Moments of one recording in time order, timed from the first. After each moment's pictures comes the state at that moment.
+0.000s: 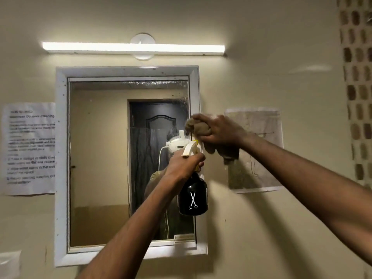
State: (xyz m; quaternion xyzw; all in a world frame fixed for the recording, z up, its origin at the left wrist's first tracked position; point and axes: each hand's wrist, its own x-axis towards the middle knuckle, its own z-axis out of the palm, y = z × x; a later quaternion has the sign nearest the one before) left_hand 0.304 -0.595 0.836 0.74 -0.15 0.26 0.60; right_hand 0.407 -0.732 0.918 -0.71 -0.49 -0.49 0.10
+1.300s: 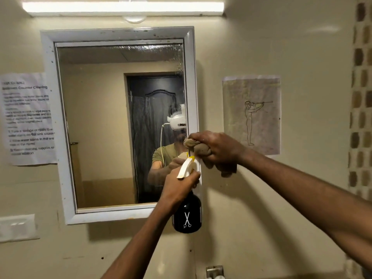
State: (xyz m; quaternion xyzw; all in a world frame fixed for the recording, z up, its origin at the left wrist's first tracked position) left_hand 0.297 -0.591 0.720 0.79 -0.07 0.27 0.54; right_hand 0.417 -0.741 0.796 -0.72 -0.54 -0.42 0.07
